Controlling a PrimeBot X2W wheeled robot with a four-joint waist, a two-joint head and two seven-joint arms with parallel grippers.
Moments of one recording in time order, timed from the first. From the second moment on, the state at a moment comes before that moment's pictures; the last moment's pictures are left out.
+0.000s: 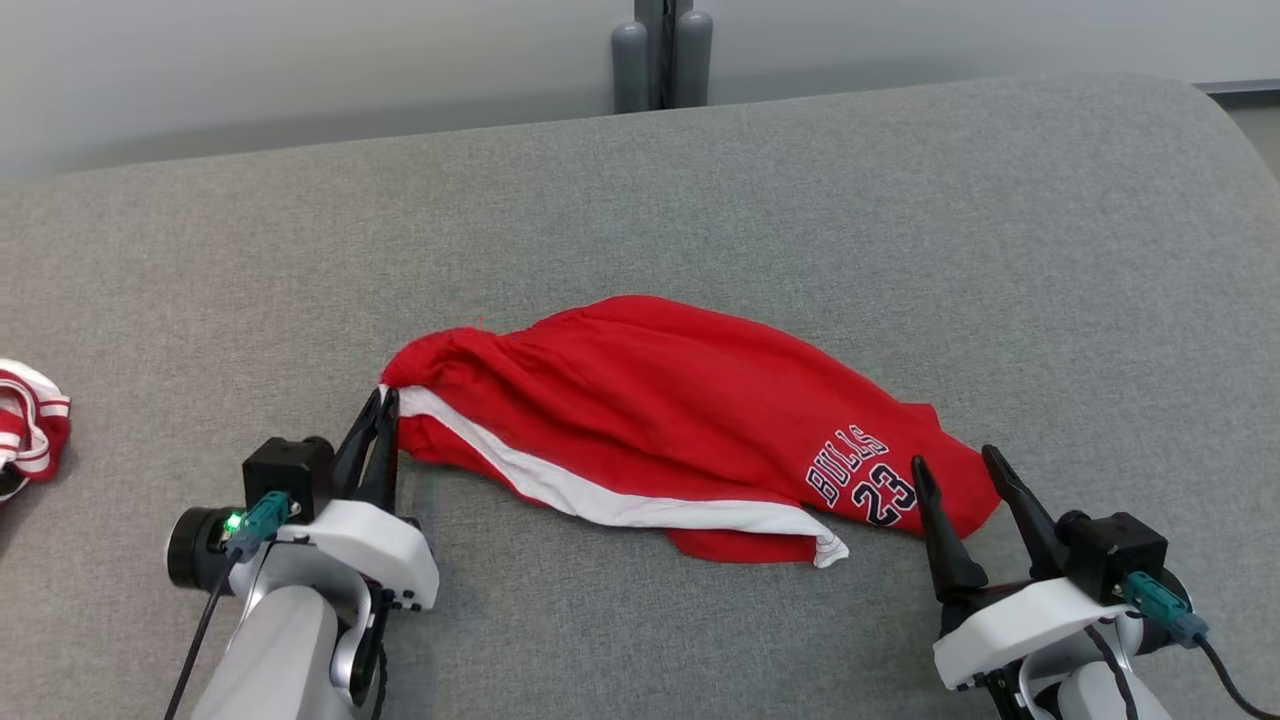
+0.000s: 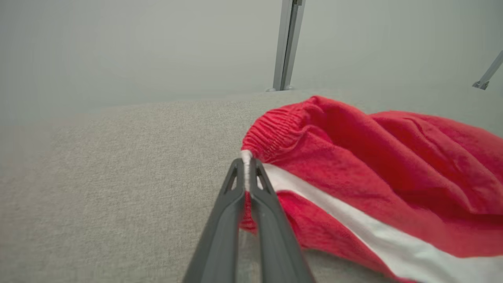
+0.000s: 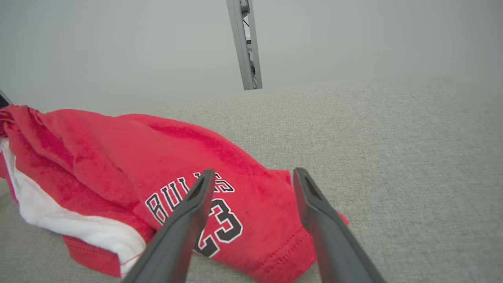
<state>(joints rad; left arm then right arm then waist) -0.40 0.11 -0.22 0.64 -0.26 0.00 -0.26 -0.18 -0.05 0.15 0.40 0.24 0.13 -0.26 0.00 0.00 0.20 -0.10</state>
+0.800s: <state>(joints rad) -0.09 0.05 -0.01 0.48 -0.17 0.00 -0.26 -0.10 -0.05 0.29 0.47 0.24 0.13 -0.26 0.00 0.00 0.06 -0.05</state>
